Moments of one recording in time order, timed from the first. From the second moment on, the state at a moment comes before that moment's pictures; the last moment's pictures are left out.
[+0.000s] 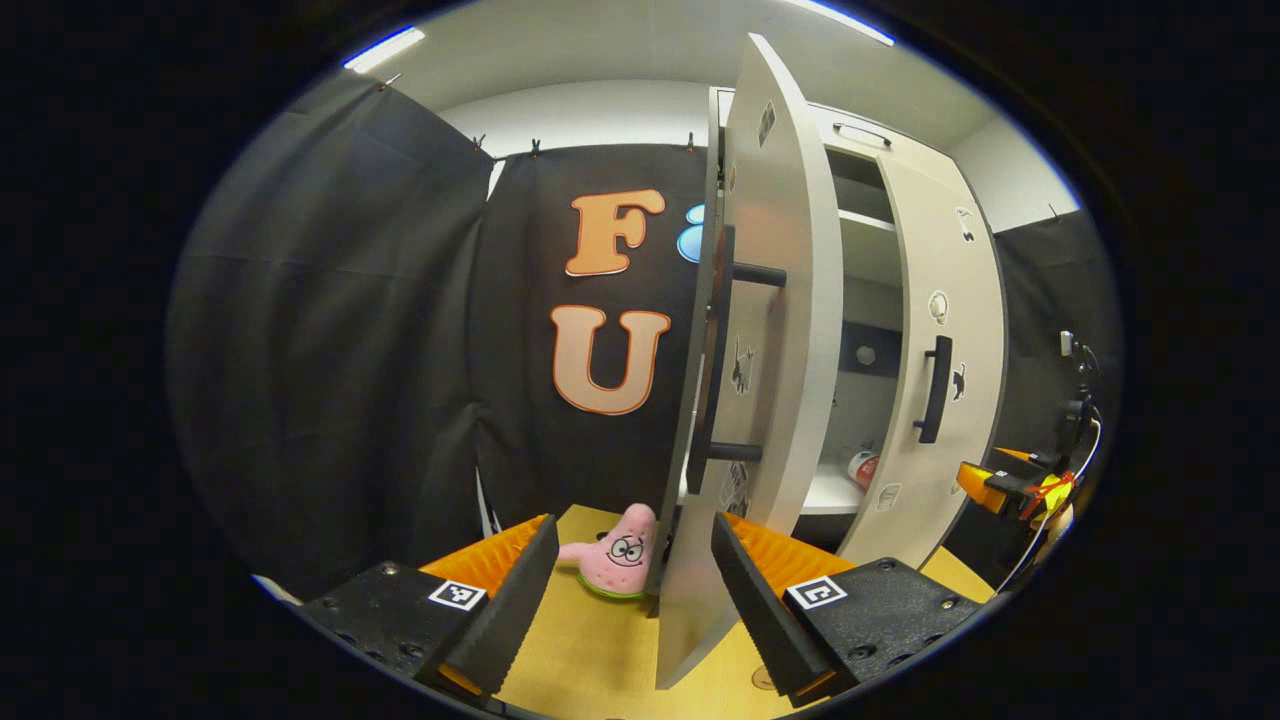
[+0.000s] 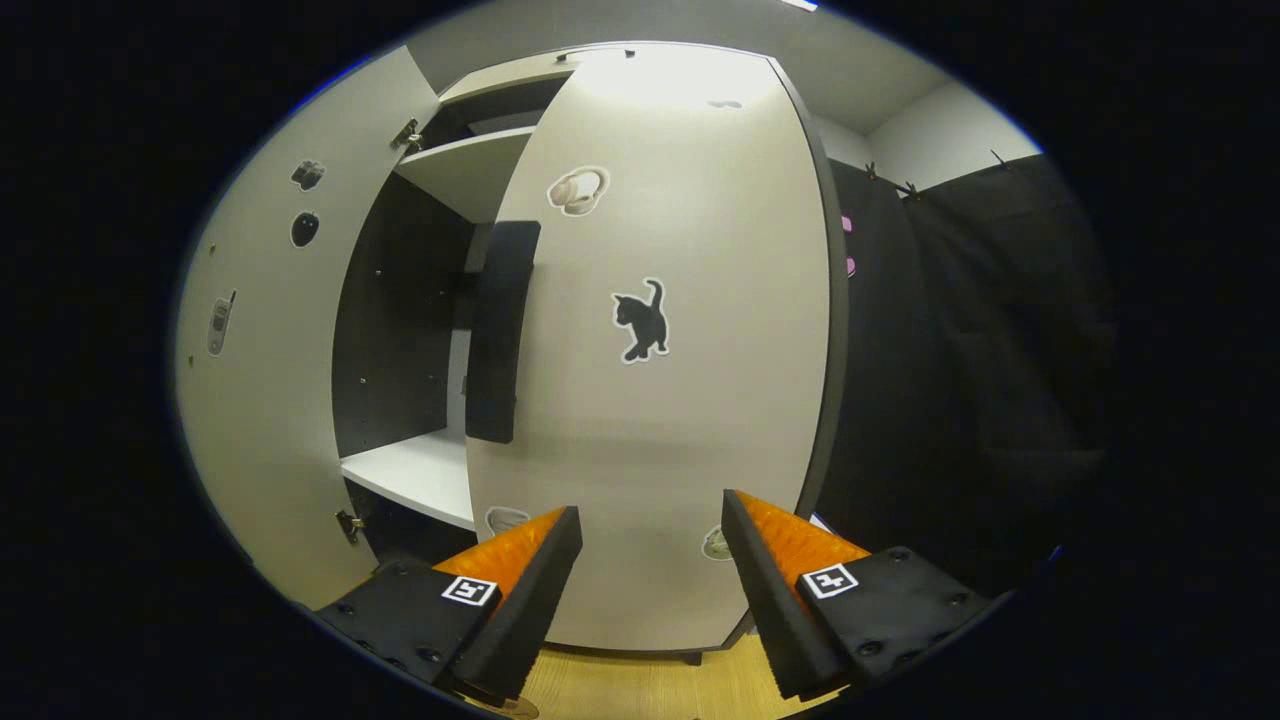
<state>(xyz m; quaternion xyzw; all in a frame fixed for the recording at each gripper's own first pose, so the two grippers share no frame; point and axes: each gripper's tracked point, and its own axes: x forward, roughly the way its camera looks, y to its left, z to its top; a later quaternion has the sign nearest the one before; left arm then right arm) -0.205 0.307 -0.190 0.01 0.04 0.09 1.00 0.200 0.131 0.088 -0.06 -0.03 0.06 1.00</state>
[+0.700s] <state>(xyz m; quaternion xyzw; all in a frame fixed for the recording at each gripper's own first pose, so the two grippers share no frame) -0.178 0.228 -0.204 0.00 0.05 0.01 1.00 0.123 0.044 0.120 -0.05 -0.05 0.01 1.00</state>
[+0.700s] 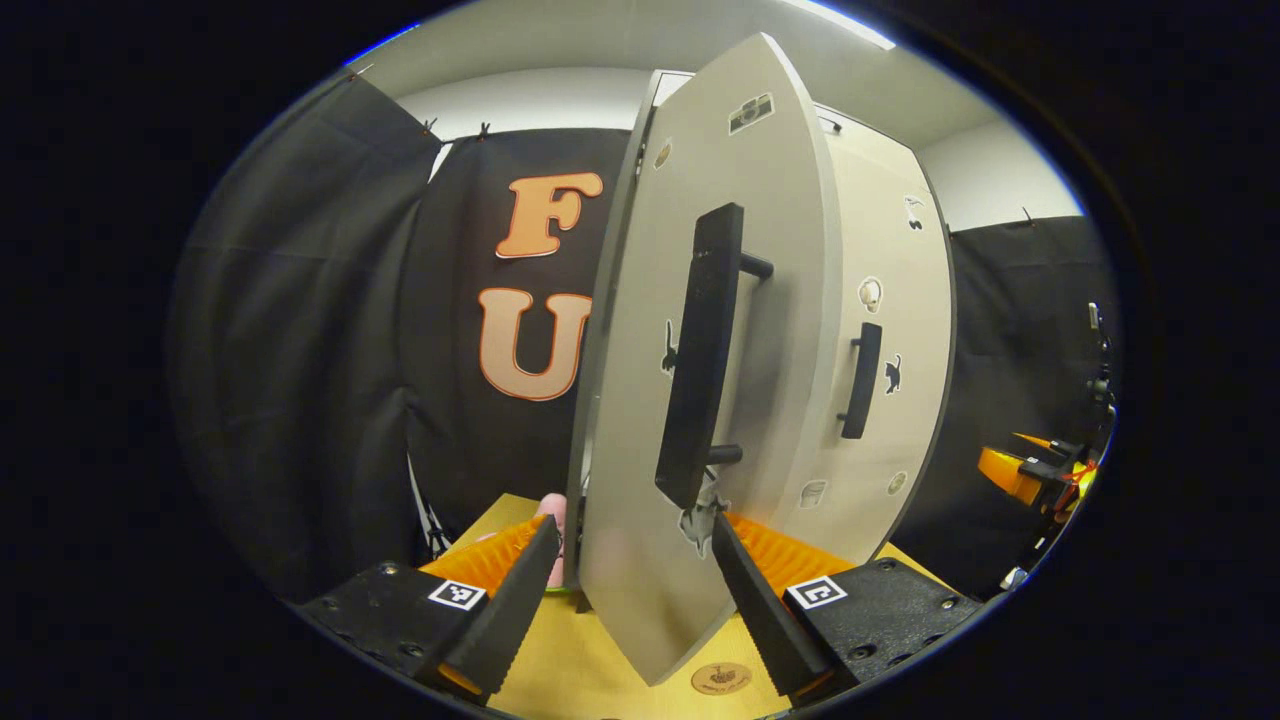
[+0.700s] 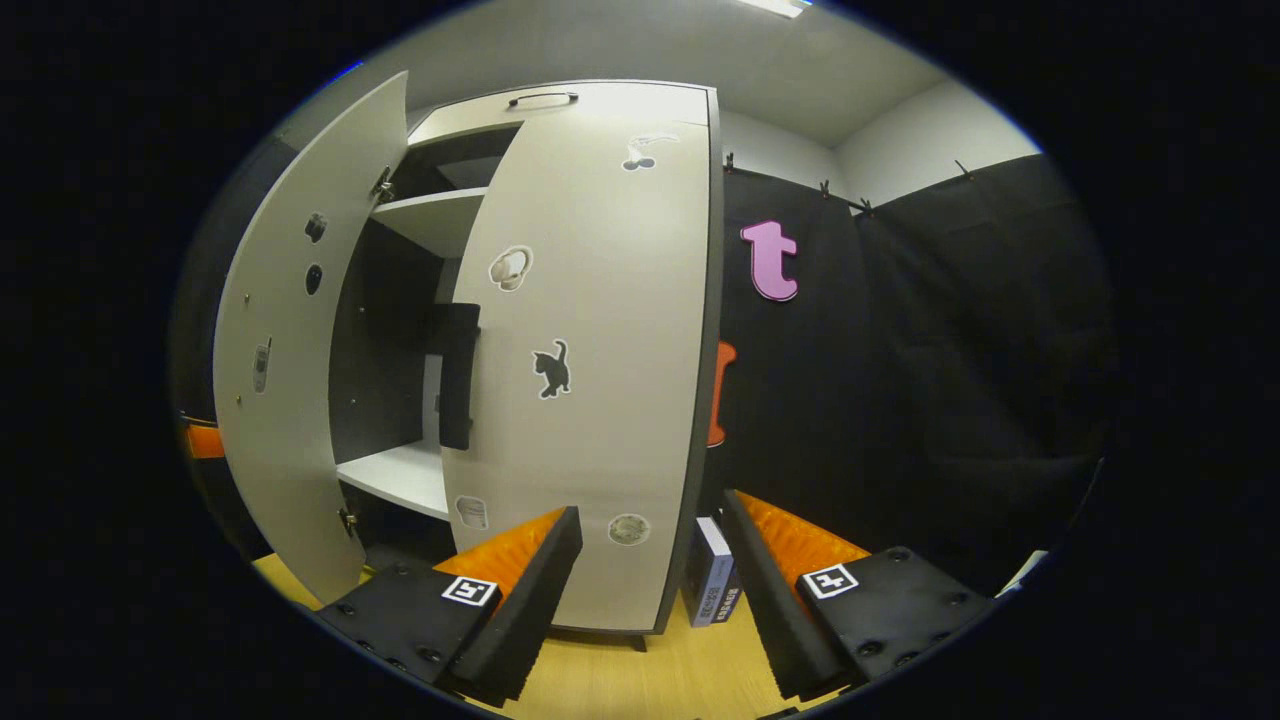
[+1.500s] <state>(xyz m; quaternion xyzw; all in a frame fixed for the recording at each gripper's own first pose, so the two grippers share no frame) -0.087 0.149 -0.243 0.02 0.06 -0.04 1.00 0.102 -0.054 0.127 -0.06 -0.05 -0.04 1.00</state>
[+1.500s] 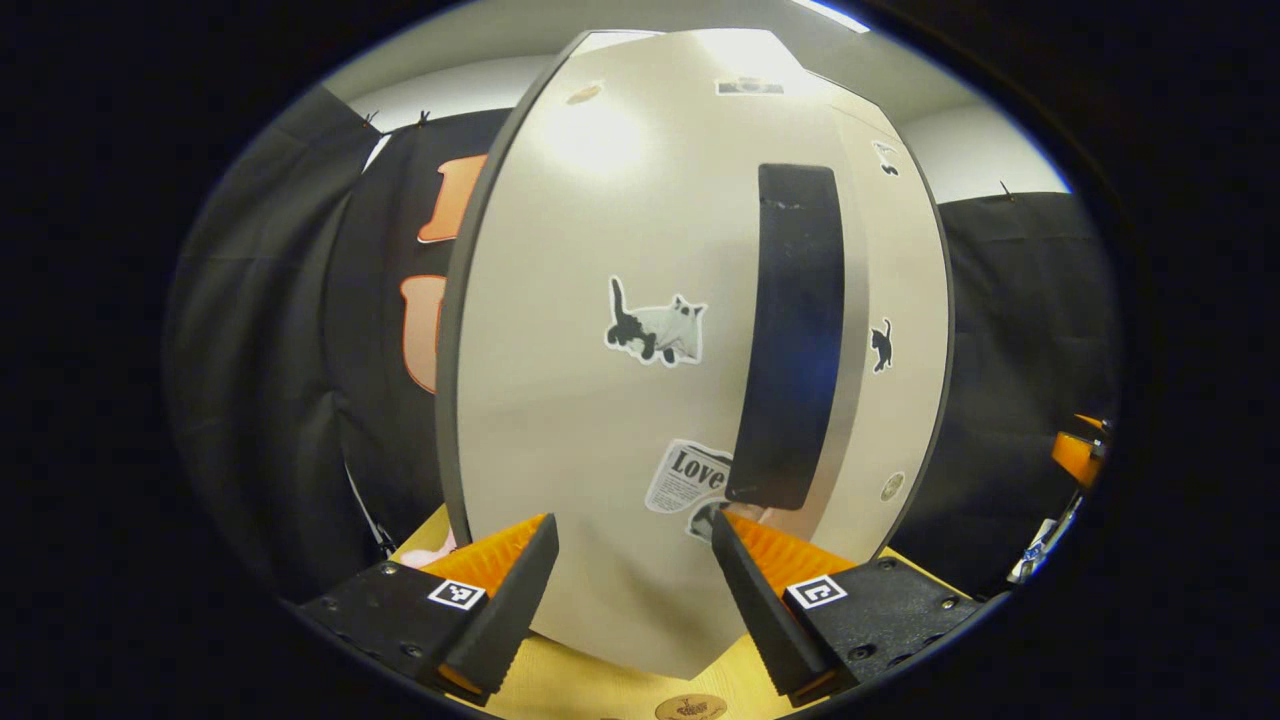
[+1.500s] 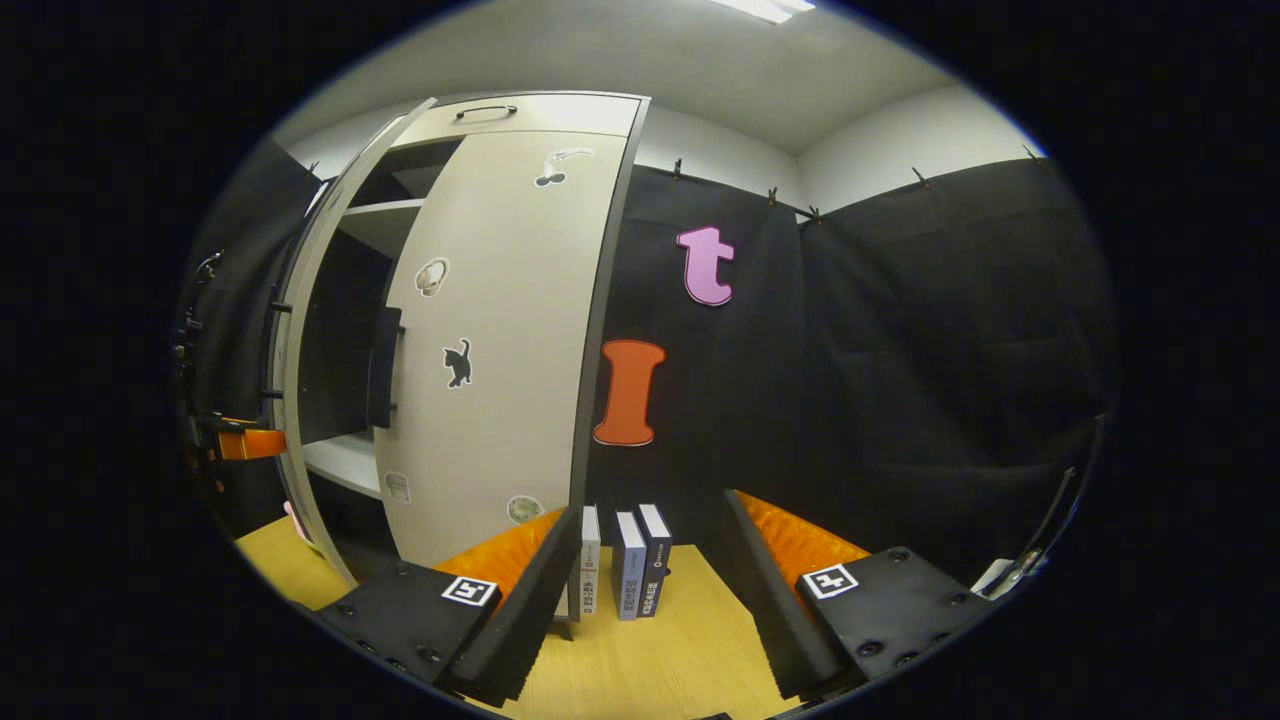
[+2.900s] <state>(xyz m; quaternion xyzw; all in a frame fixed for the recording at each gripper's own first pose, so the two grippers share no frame) -0.080 0.138 -0.251 0.01 0.09 0.01 1.00 0.155 -0.132 0.119 -0.03 -0.03 -0.03 1.00</state>
